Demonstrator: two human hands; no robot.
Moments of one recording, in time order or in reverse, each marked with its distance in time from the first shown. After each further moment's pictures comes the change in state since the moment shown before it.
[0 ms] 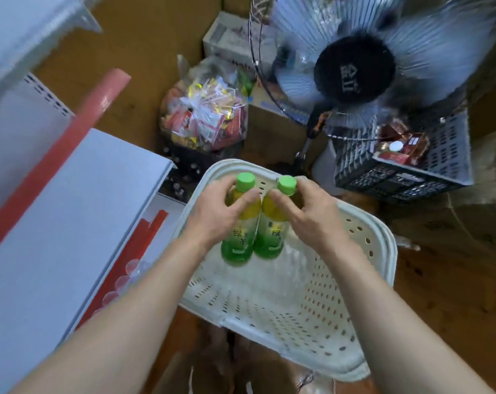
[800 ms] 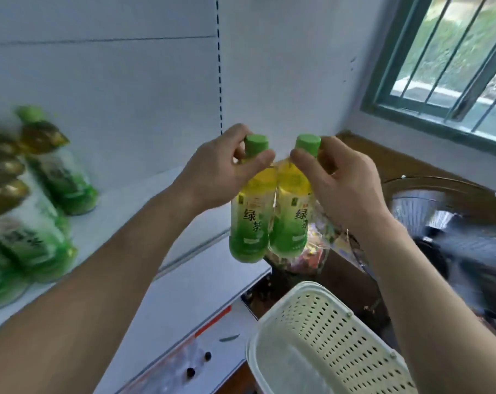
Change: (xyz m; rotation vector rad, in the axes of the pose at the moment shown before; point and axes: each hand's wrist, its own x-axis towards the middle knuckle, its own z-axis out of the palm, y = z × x) left_hand -0.154 0.242 -0.302 0.301 0.612 0.295; right_hand -0.006 -0.371 -0.134 0.155 0.176 -0.727
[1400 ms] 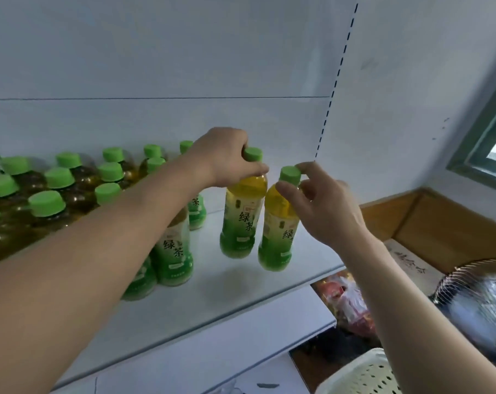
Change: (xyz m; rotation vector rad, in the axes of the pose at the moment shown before) left_hand -0.009 -0.066 -0.191 0.484 0.042 -0.229; right_hand 0.027 -0.133 0.141 -0.021 -0.271 -0.208
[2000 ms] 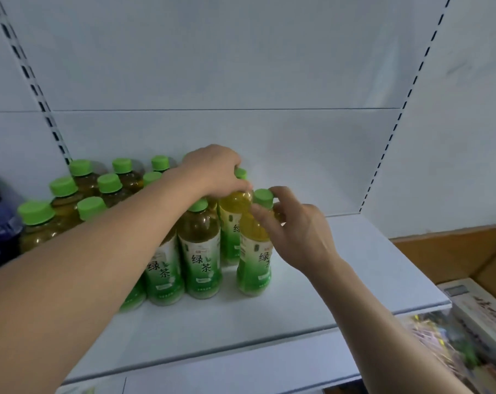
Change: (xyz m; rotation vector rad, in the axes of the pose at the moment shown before) left_hand 0.015 -0.077 -0.012 0.406 -0.092 -0.248; right_hand 0.036 -0.026 0.098 0.134 -0.137 -0.239
